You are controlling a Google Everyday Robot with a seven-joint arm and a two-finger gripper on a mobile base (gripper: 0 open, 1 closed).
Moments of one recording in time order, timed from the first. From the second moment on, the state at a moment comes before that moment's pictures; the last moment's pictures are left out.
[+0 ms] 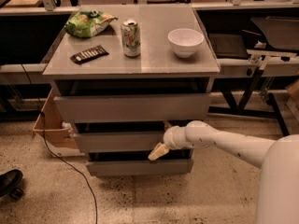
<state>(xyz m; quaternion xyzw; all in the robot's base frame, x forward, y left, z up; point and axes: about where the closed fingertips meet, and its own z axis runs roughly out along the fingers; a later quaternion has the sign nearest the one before) 0.669 -0.040 0.458 -0.53 0.75 0.14 0.38</state>
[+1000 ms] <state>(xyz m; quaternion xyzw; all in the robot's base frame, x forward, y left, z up) 0.685 -0.023 0.434 -0.54 0.75 0.15 0.35</state>
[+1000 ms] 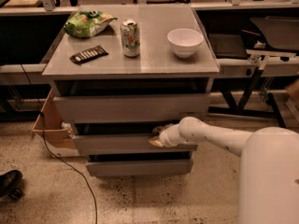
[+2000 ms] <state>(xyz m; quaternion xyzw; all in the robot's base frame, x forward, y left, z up) 0.664 -0.025 0.446 -0.54 0.75 0.16 0.34</state>
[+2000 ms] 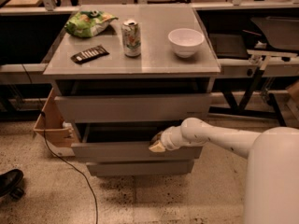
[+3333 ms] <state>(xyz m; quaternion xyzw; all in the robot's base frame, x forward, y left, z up) 0.569 -0.023 0.459 -0.59 0.74 0.21 0.25</state>
